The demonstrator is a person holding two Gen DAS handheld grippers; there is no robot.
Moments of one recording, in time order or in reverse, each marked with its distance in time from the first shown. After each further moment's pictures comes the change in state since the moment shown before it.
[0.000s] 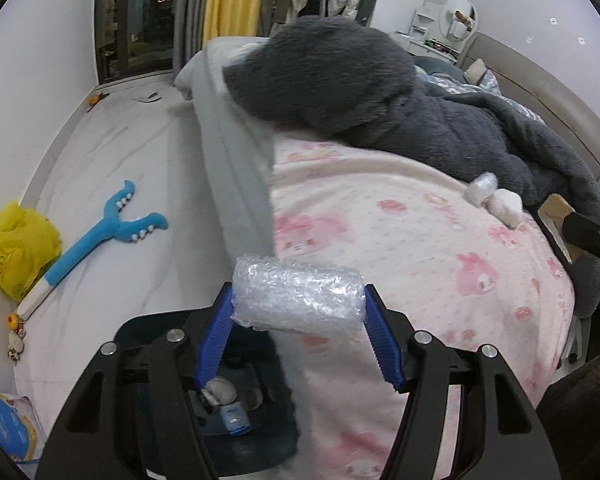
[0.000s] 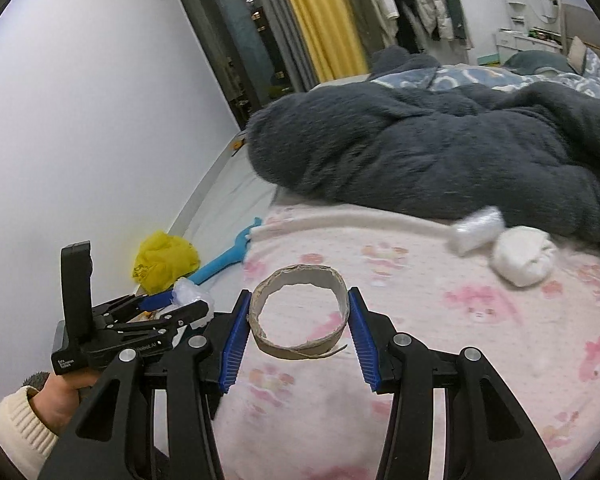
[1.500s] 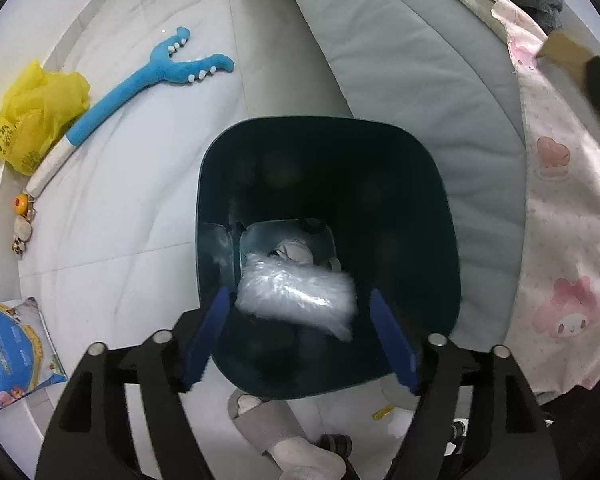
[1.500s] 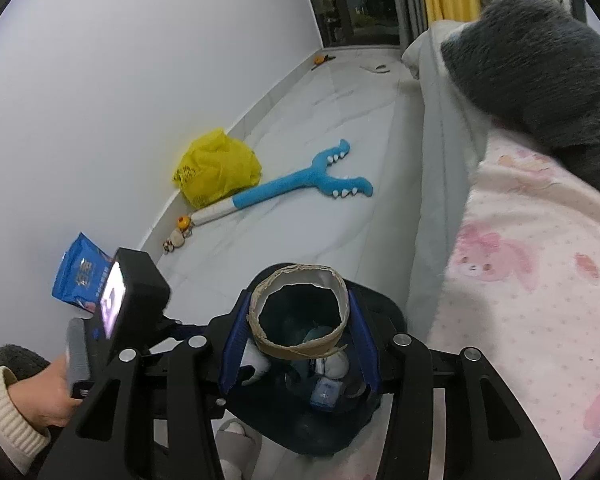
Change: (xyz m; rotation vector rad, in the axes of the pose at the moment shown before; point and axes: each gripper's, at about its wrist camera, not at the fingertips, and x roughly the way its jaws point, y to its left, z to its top) left arm 0.045 0.154 -0.116 -0.159 0.438 0.045; right arm 0.181 0.163 -0.031 -0.251 0.298 0.141
